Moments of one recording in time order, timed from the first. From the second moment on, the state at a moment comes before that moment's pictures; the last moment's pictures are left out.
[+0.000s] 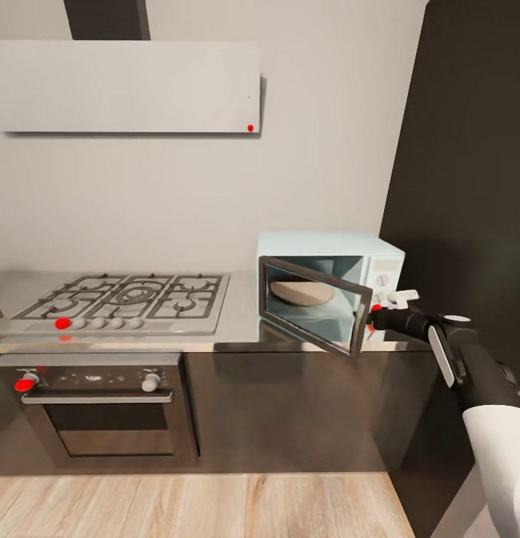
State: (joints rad) left arm 0.01 -0.06 0.01 -0.06 0.07 -0.08 -0.01; right arm -0.84 -0.27 -0.11 -1.04 0.01 0.60 0.60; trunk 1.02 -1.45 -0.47
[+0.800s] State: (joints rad) left arm 0.01 -0.06 0.01 -0.06 0.07 -0.08 0.00; right arm -0.84 -0.29 -0.11 -1.04 0.10 0.60 0.85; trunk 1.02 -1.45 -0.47
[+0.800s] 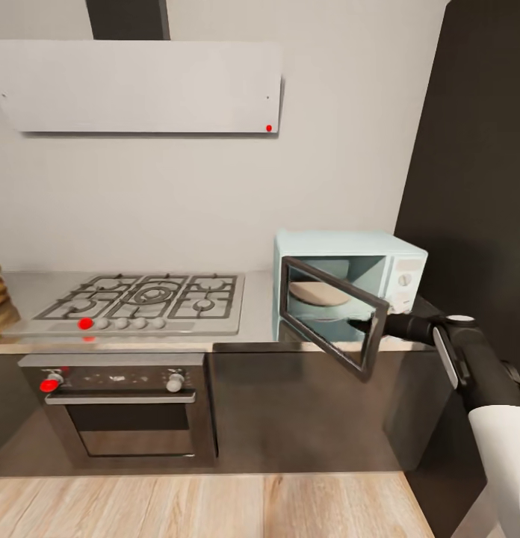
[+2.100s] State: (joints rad) left arm 0.01 -0.06 0.01 -0.06 0.07 -0.08 0.00; right arm -0.84 -0.29 -0.12 -1.04 0.16 0.60 1.09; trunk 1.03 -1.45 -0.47
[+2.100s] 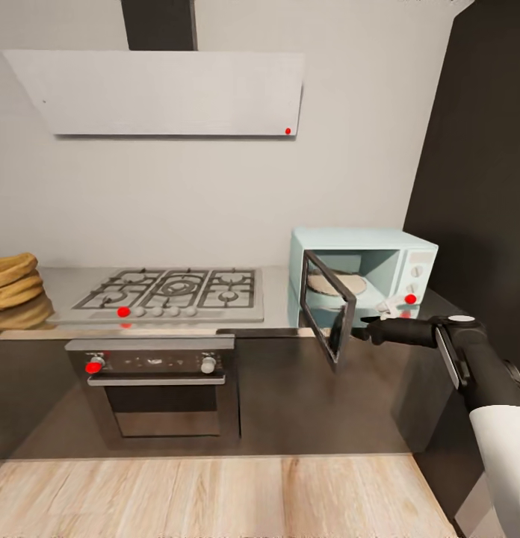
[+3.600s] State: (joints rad) left arm 0.01 -0.06 0.01 -0.06 0.07 -0.08 -0.01; right arm -0.83 -0.34 -0.27 -0.57 0.33 0.55 0.71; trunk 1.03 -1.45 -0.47
